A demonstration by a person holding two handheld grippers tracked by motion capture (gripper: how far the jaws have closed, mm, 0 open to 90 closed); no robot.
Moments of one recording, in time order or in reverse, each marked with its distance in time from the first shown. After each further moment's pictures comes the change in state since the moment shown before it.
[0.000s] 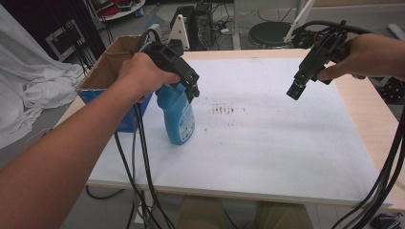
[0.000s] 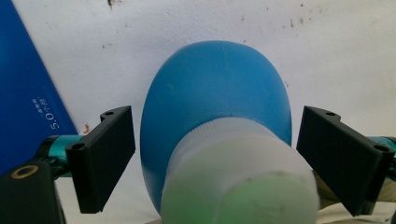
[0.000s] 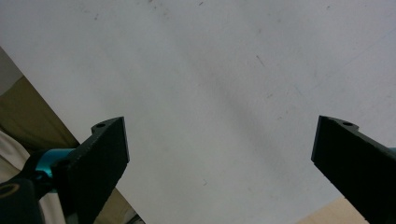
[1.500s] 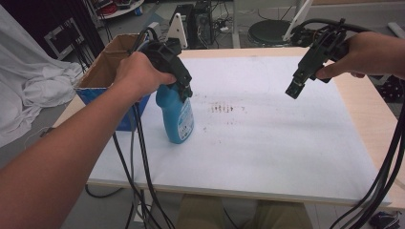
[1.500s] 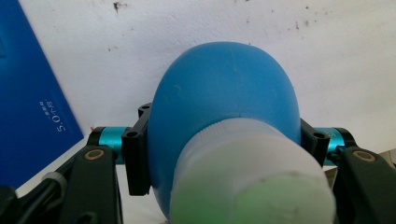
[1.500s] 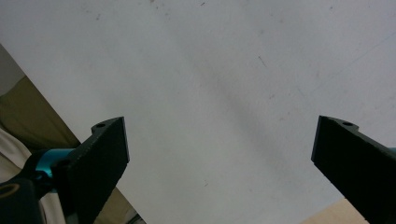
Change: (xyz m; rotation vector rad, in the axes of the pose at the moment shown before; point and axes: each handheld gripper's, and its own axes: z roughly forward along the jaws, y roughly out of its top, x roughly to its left) left arm 0.002 -0.001 0.001 -0.010 0.013 0.012; right arm 0.000 0.001 0.001 0.003 0.007 -0.002
